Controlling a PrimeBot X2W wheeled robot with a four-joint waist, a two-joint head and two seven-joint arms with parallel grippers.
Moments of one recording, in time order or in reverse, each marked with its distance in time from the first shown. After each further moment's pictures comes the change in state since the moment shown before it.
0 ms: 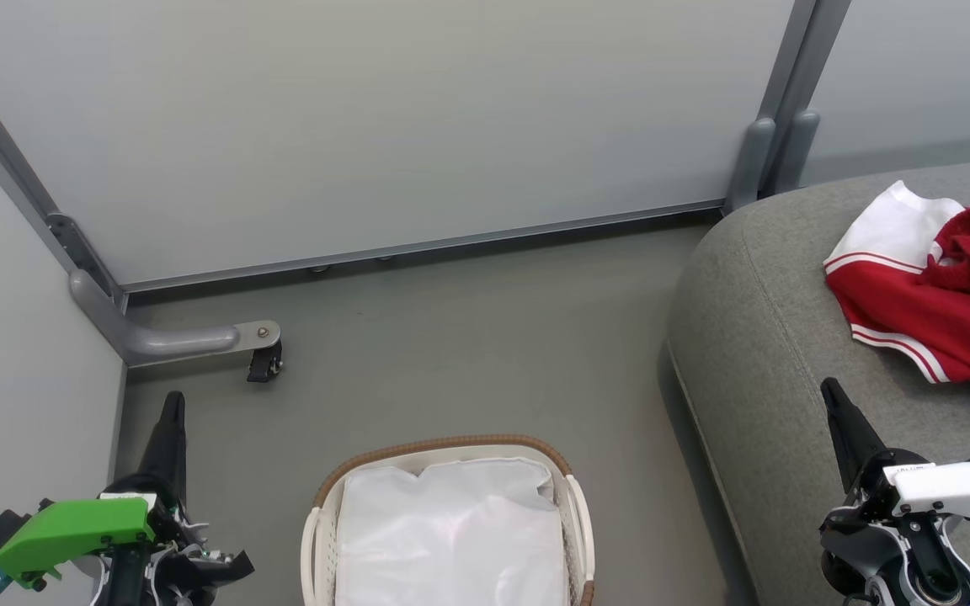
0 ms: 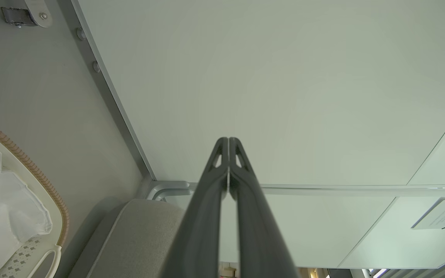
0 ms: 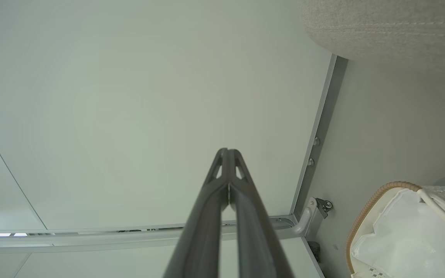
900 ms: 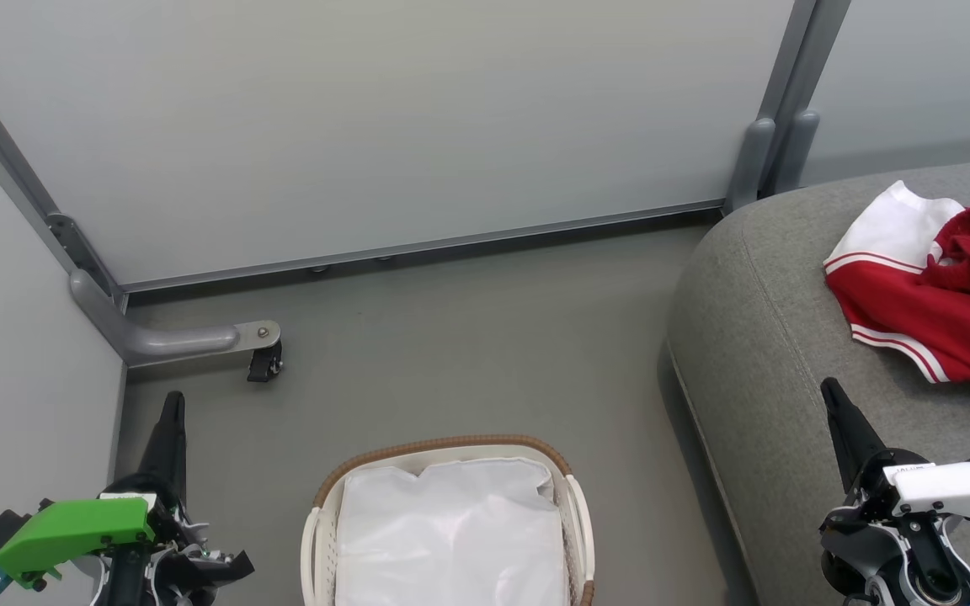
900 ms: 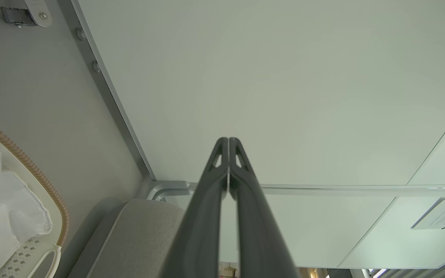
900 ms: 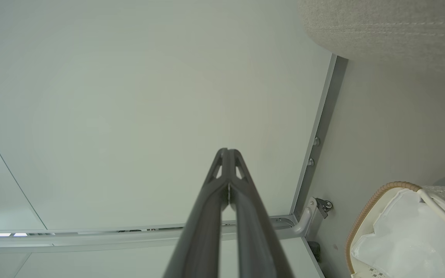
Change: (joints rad) left arm 0.000 0.000 0.000 0.000 -0.001 0.000 0.000; right arm 0.000 0.000 0.000 0.000 0.000 0.000 0.000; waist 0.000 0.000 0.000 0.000
